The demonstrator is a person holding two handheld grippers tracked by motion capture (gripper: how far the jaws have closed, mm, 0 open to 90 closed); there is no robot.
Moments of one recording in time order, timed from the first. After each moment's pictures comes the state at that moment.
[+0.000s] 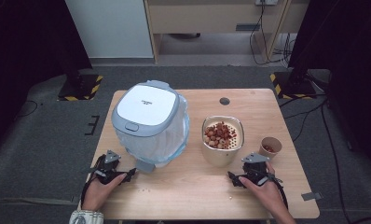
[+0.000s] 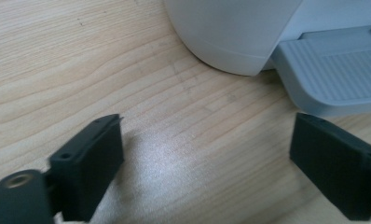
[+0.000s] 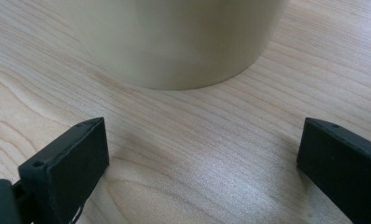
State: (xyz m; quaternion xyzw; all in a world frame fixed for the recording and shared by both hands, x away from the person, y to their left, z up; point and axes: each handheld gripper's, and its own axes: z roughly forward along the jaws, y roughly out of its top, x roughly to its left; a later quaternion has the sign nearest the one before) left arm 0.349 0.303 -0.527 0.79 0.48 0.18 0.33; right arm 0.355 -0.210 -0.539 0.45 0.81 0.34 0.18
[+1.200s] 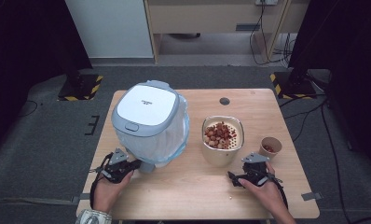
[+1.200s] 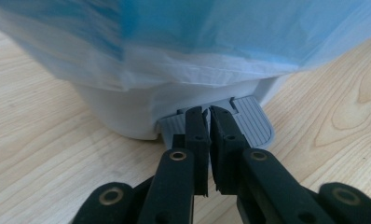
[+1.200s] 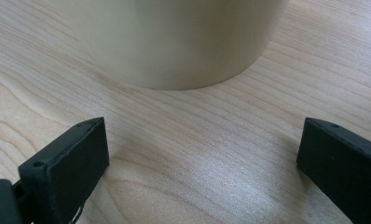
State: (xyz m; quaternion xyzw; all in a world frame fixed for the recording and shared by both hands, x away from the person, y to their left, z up) left arm 0.340 0.263 -0.499 0.81 0.42 0.16 0.38; right arm 0.355 -0.210 -0.539 0.45 0.81 0.34 0.18
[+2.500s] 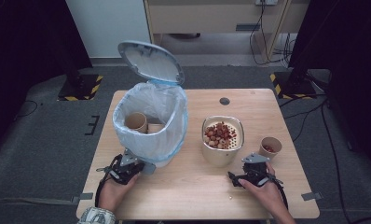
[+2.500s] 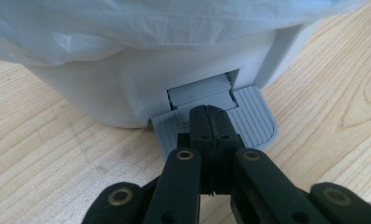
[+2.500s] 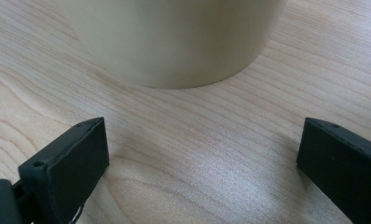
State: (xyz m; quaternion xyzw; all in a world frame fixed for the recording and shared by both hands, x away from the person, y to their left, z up) left arm 0.344 0.250 -0.514 0.83 0.41 0.17 0.34; right arm 0.353 -0.210 -0.539 0.45 0.81 0.34 0.18
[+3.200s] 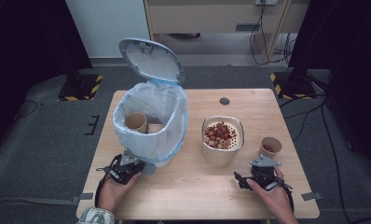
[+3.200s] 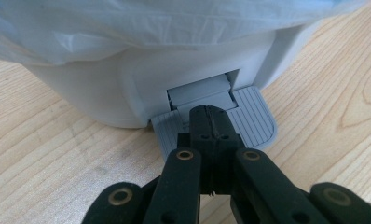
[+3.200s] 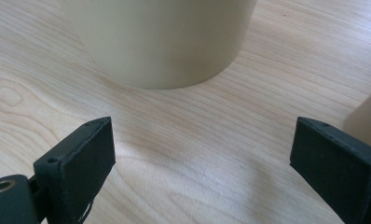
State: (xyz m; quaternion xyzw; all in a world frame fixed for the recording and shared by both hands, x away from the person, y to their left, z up) left arm 0.344 0.251 -0.514 0.83 0.41 0.17 0.34; right arm 0.334 -0.228 -0.521 0.45 0.79 0.36 0.21
